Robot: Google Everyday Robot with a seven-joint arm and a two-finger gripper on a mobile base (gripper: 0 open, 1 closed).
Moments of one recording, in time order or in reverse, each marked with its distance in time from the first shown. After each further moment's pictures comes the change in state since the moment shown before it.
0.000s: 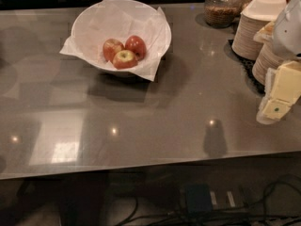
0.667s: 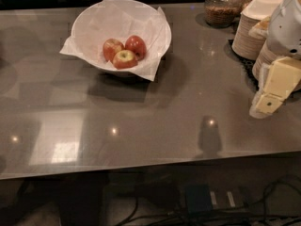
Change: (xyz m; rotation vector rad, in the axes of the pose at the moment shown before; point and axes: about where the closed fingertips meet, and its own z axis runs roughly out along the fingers) arm -0.011 -0.010 0.002 0.022 -0.038 -0.012
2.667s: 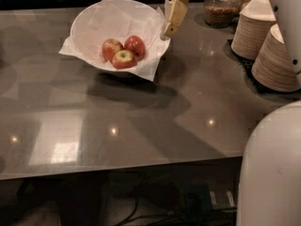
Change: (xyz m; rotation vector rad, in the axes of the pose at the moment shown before) arm -0.225 -0.176 0.068 0.081 -0.521 -0.486
